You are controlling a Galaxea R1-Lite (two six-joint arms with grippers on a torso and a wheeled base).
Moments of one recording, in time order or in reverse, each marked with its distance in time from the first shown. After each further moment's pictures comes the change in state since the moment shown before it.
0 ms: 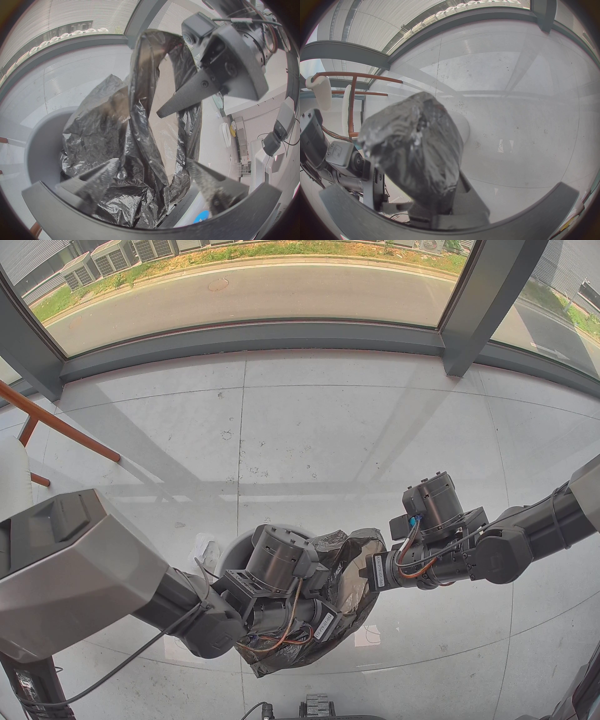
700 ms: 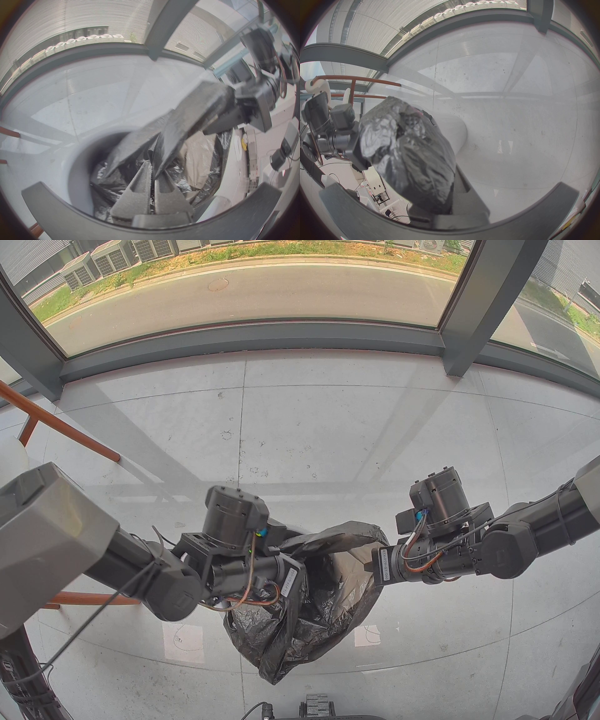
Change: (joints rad) left arm 0.160 -0.101 -0.024 0.002 0.001 -0.020; right arm -0.018 -0.014 -0.014 -0.010 0.000 -0.001
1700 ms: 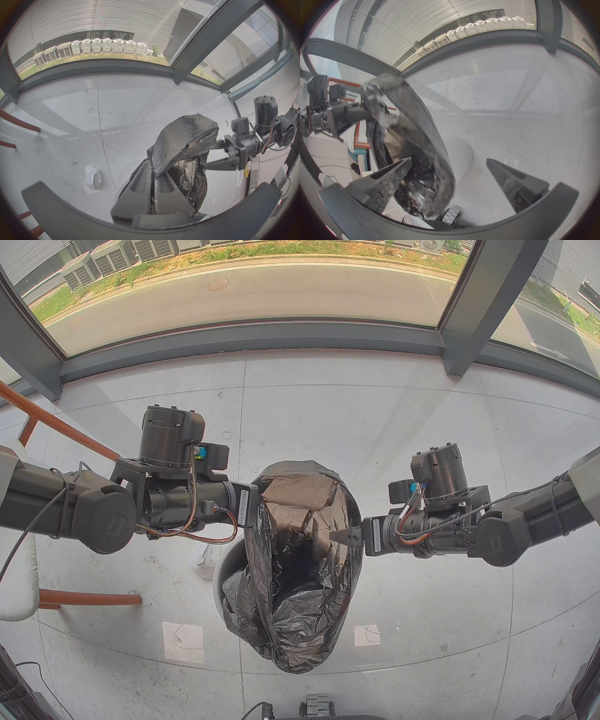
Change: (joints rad) left arm 0.126 -0.179 -0.156 0.265 -0.007 -0.102; right arm -0.024 0.022 -0.010 -0.132 0.034 -0.074
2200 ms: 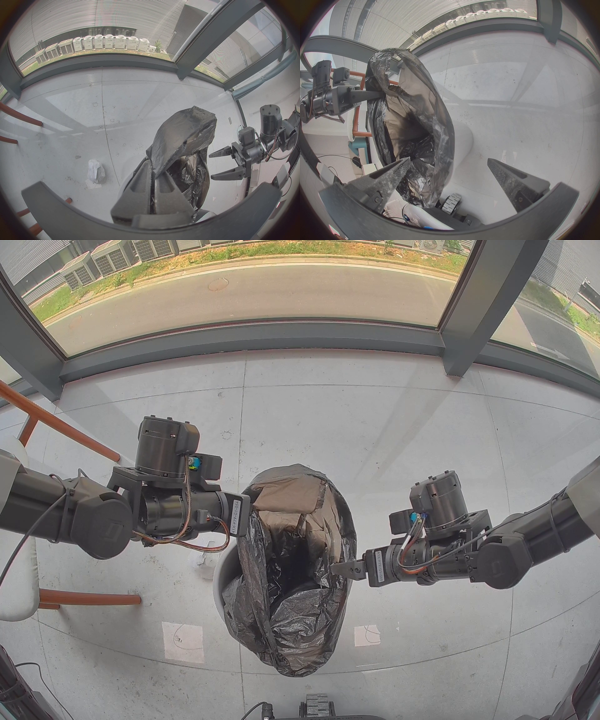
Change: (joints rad) left arm 0.015 -0.001 0.039 0.000 0.000 0.000; right arm 0.031 0.014 0.044 -0.010 0.000 0.003
